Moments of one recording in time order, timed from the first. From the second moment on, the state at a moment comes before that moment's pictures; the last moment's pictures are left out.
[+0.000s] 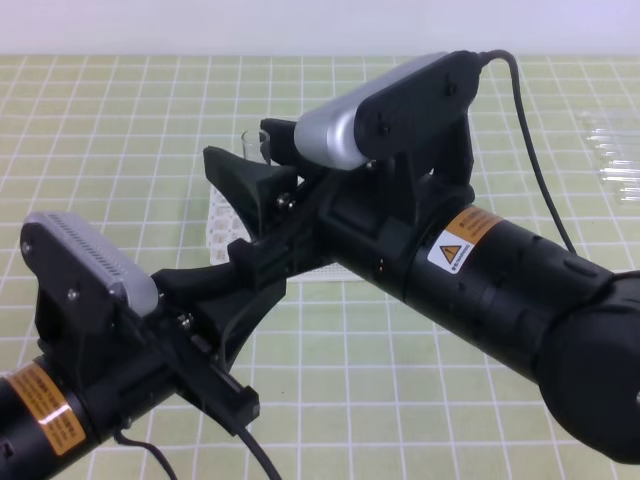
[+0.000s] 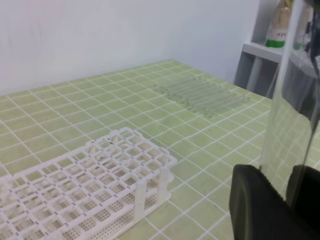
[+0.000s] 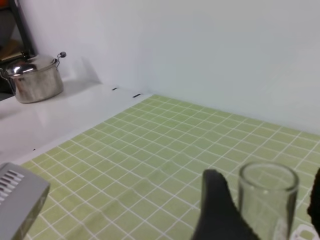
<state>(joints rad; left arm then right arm) -0.75 0.99 -0.40 0.23 -0.42 -0.25 1.01 1.36 -0.99 0.49 -0.31 -0.30</state>
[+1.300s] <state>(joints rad) -0.75 0.99 -0.40 0.26 -0.46 -0.26 1.01 1.36 -0.99 0.43 -0.32 -0.27</state>
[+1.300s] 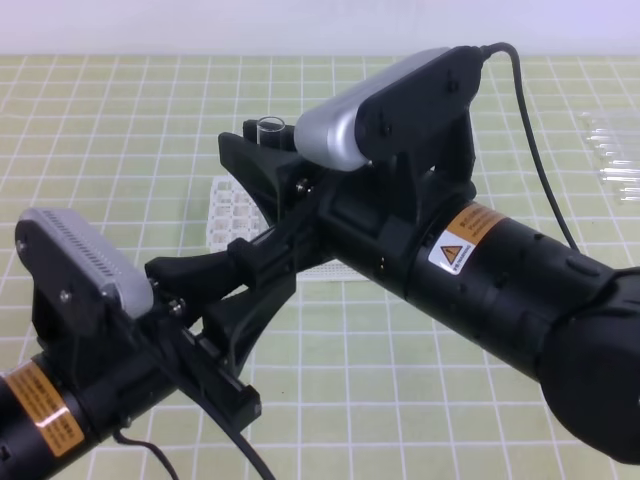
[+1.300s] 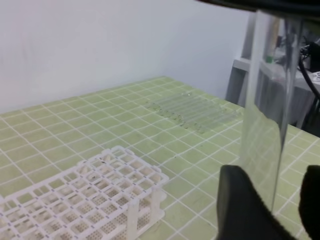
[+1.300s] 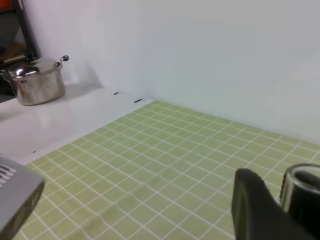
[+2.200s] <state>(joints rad) -0.75 0.17 -0.38 0.23 0.28 -0.27 0.98 1.32 -0.99 0.76 -0.33 -0.69</state>
